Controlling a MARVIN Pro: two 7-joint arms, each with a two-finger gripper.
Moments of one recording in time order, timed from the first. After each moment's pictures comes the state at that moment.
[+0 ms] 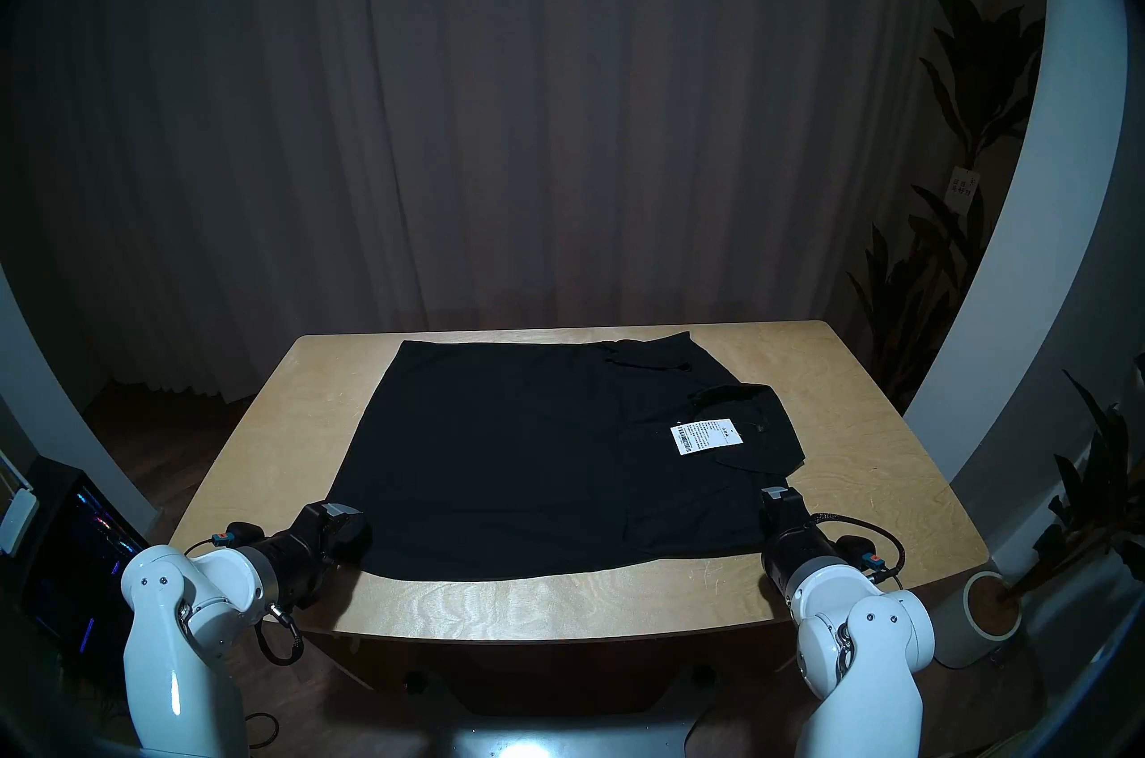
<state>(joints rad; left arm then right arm) 2.00 -1.63 -1.98 -2.06 -1.49 0.82 0.69 -2.04 -1.75 1.93 -2.04 1.38 0.40 -0.46</state>
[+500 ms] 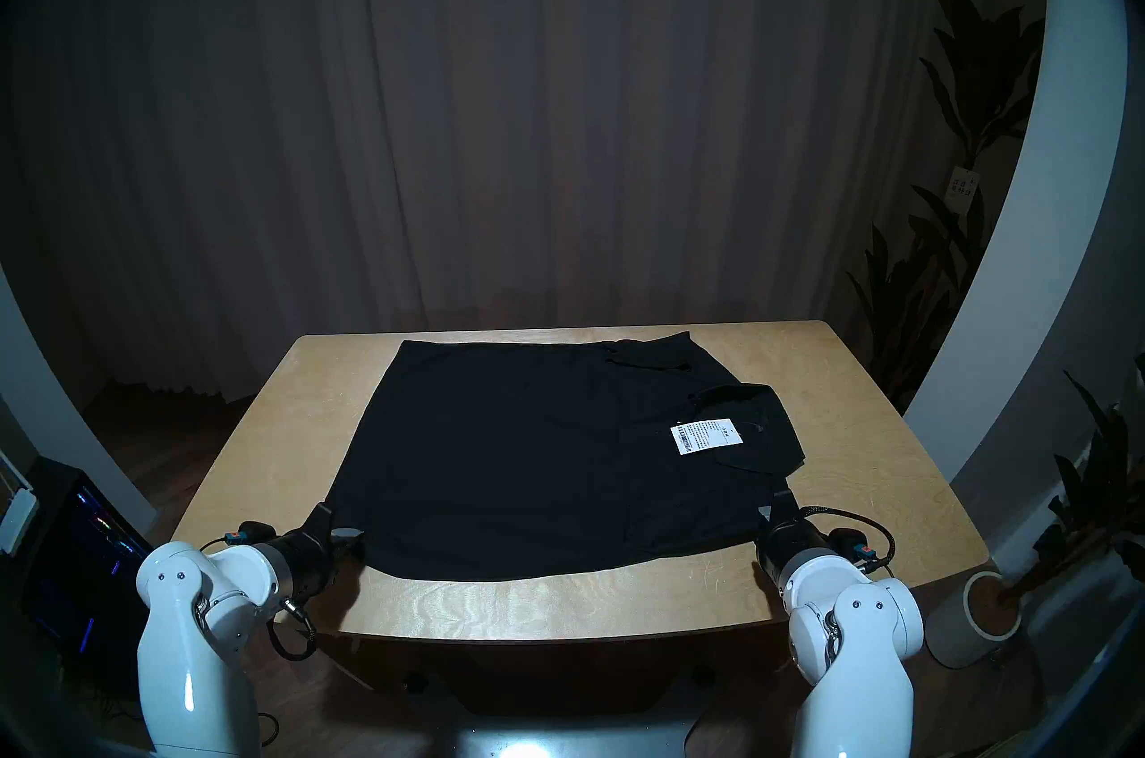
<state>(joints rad) 1.97 -1.63 -1.95 -2.03 -1.47 0.78 0.72 -2.01 -1.72 1.90 -2.00 1.34 0.39 -0.48</state>
